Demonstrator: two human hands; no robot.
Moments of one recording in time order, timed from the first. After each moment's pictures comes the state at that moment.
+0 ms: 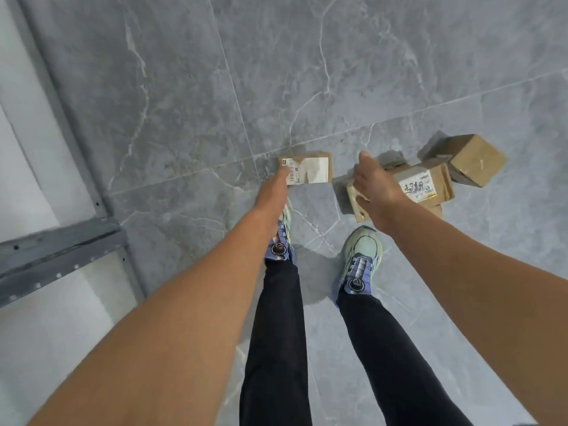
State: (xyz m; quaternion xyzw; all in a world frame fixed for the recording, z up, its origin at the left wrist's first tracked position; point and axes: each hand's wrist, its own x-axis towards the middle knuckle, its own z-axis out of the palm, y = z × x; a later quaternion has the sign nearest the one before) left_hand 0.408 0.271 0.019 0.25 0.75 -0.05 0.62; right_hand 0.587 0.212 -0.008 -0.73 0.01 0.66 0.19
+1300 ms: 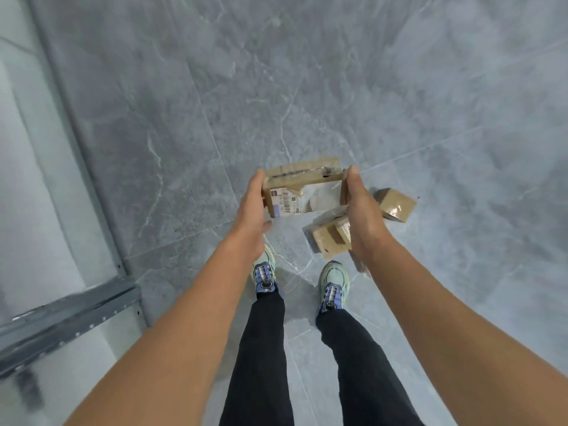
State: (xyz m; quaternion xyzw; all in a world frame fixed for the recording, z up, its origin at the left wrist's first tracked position) left_hand 0.482 0.319 0.237 0.27 0.68 0.10 0.68; right_hand 0.637 0.238 0.227 -0.72 0.00 0.59 0.38
